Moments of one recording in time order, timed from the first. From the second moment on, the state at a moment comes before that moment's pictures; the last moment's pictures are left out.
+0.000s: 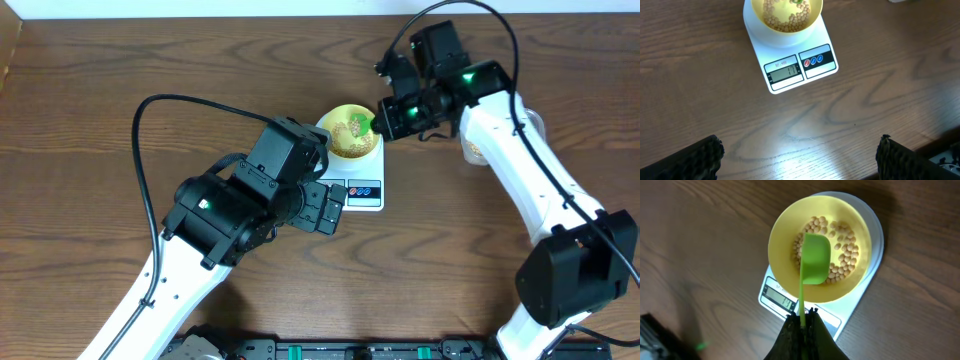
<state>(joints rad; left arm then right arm) -0.63 1.26 1.40 -1.18 0.02 -0.25 0.36 1.85 1.66 -0.95 -0.41 0.07</state>
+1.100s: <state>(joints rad) -0.63 1.26 1.40 -1.18 0.02 -0.25 0.51 1.85 1.67 -0.90 -0.05 -0.24</state>
